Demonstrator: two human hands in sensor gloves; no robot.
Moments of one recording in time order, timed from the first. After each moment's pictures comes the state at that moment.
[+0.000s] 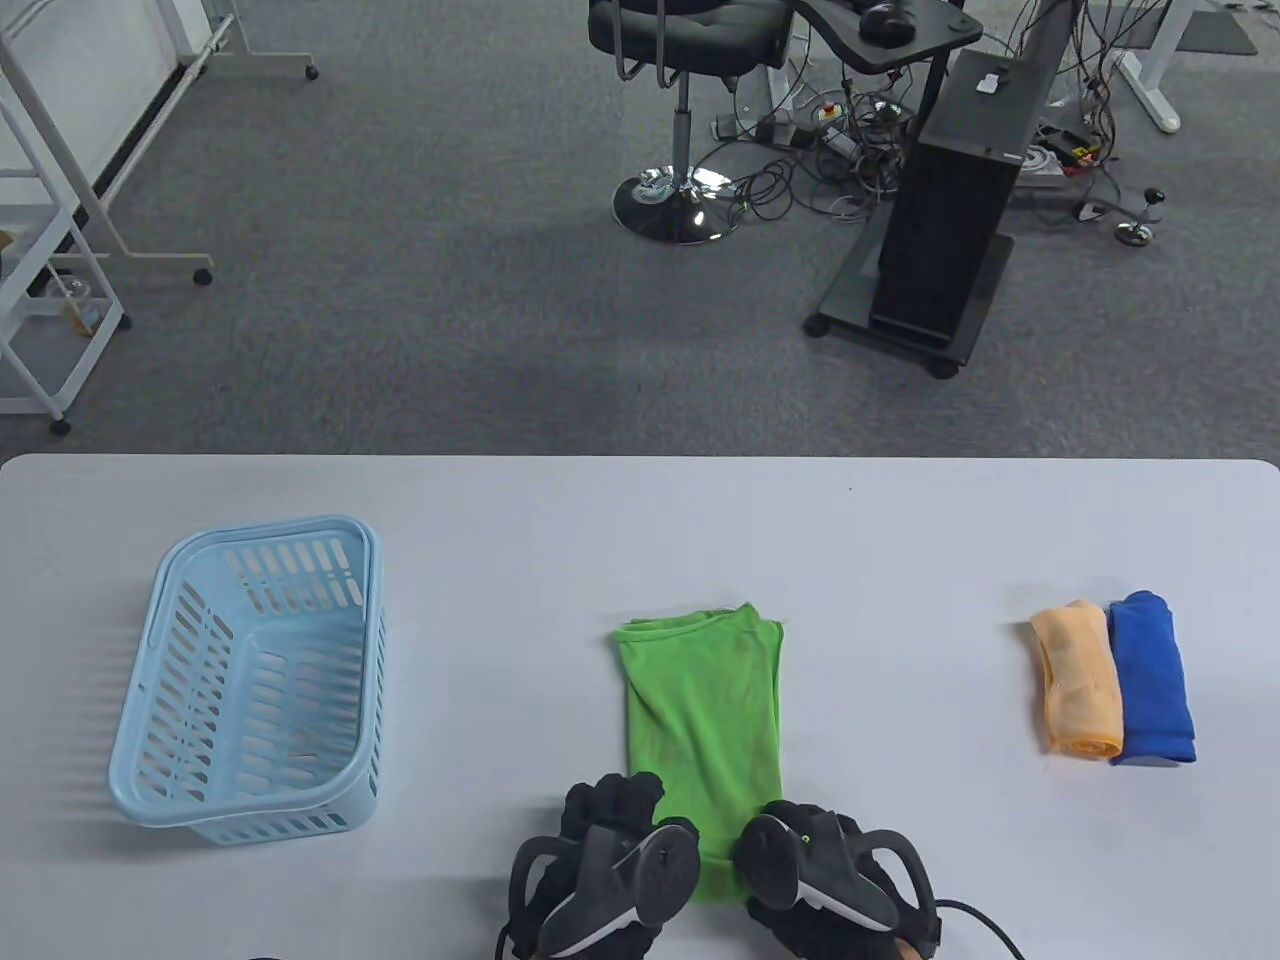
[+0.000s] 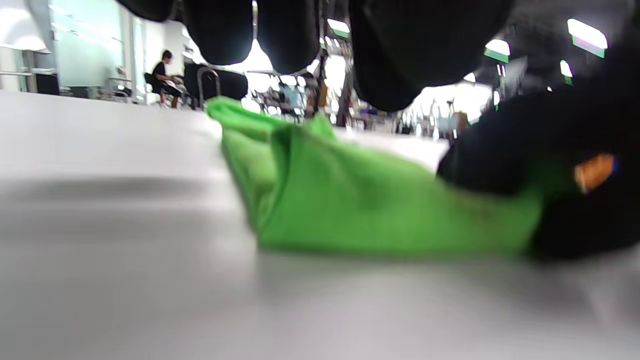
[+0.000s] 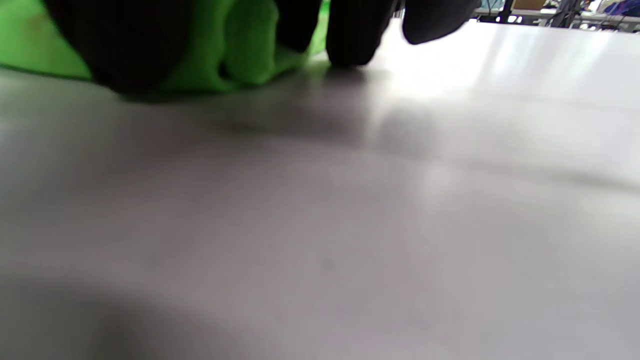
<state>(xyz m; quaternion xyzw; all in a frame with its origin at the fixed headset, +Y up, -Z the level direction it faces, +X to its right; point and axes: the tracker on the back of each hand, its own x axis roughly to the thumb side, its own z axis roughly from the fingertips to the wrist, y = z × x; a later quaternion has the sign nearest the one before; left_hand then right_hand) -0.039 -0.752 -0.216 -0.07 -0.17 0.03 0.98 0.131 -0.782 -0.228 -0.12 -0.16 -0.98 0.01</state>
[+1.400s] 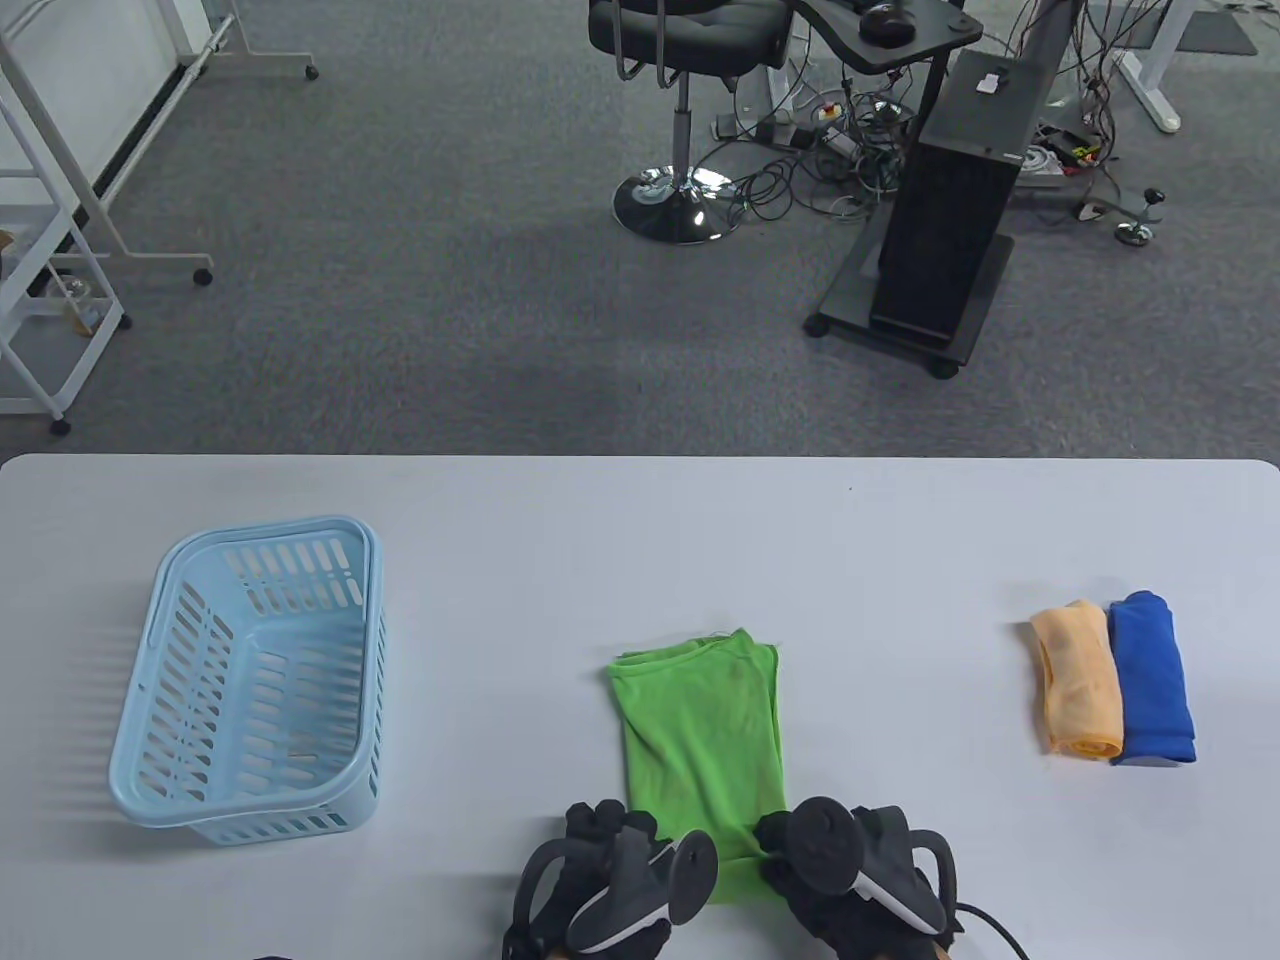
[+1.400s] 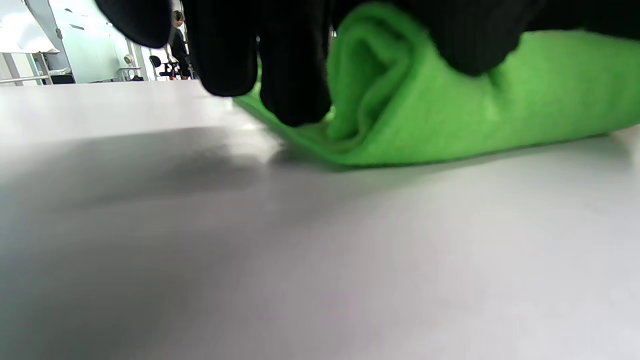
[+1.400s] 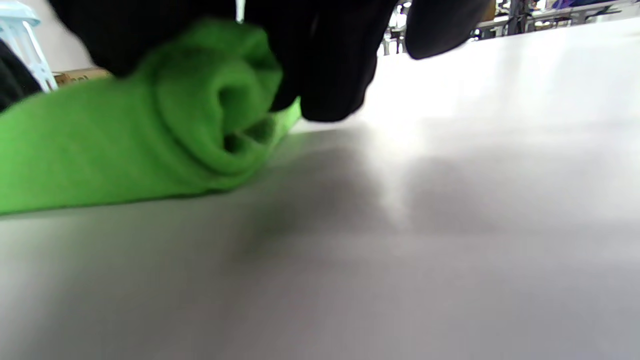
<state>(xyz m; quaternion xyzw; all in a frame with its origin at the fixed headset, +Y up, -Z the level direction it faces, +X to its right) -0.032 -0.768 -0.221 -0.10 -0.14 -0.02 0.98 0.157 -0.765 -0.232 -0.09 -0.09 -0.99 -0.11</state>
